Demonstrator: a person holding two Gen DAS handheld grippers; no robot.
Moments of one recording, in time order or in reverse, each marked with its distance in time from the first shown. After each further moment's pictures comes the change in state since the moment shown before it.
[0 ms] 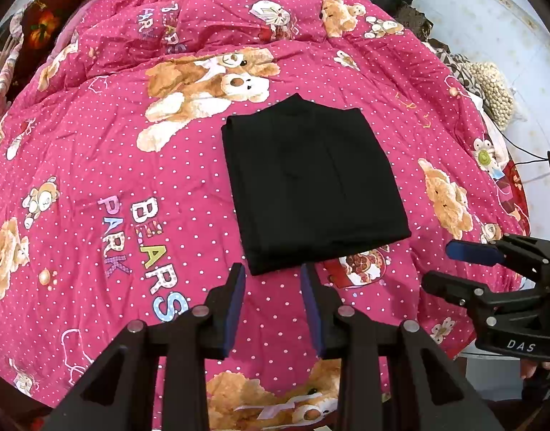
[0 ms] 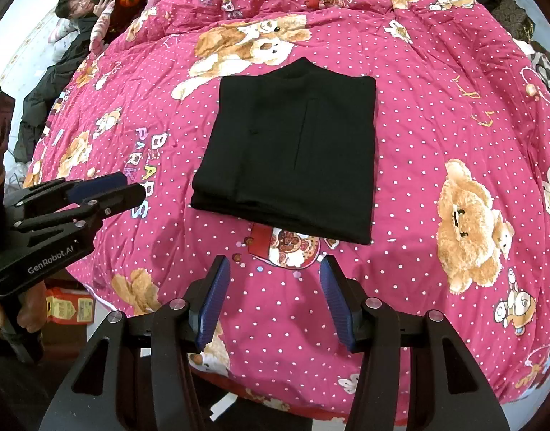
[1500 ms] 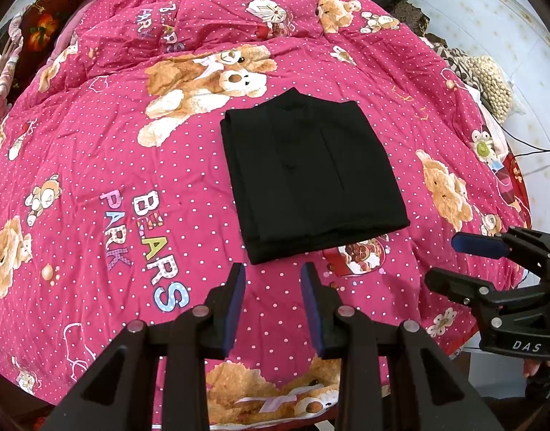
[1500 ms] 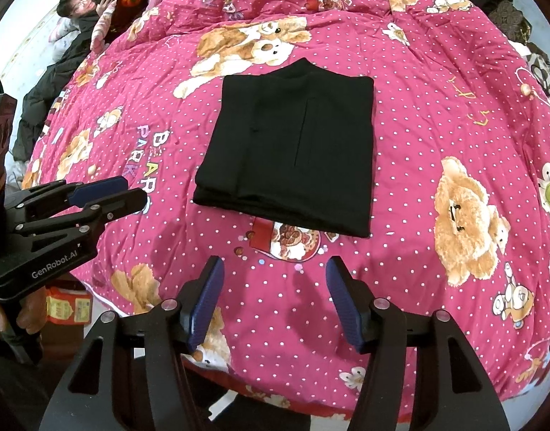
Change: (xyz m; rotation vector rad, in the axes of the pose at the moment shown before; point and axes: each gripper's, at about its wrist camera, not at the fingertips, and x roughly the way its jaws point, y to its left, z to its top) left arm -0.001 -0.003 -0.006 0.012 0.005 0.009; right arm -0.003 0.003 -0.005 -0.006 -0.005 -0.006
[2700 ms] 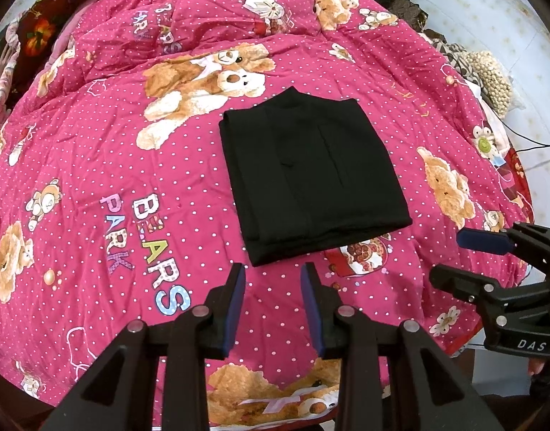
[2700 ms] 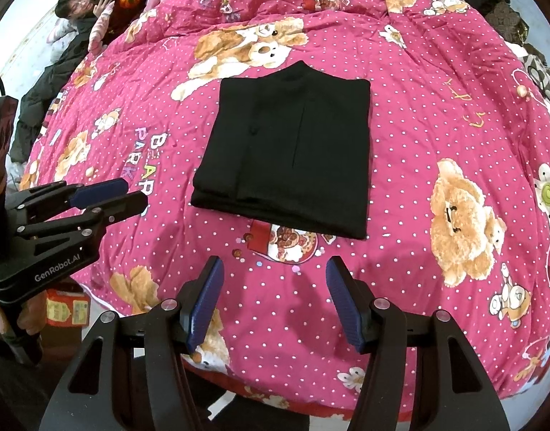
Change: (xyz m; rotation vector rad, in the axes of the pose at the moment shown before) left arm 0.002 -0.001 0.000 0.024 0.003 0.010; right arm -0.004 -0.001 0.002 0.002 -0.005 -0.016
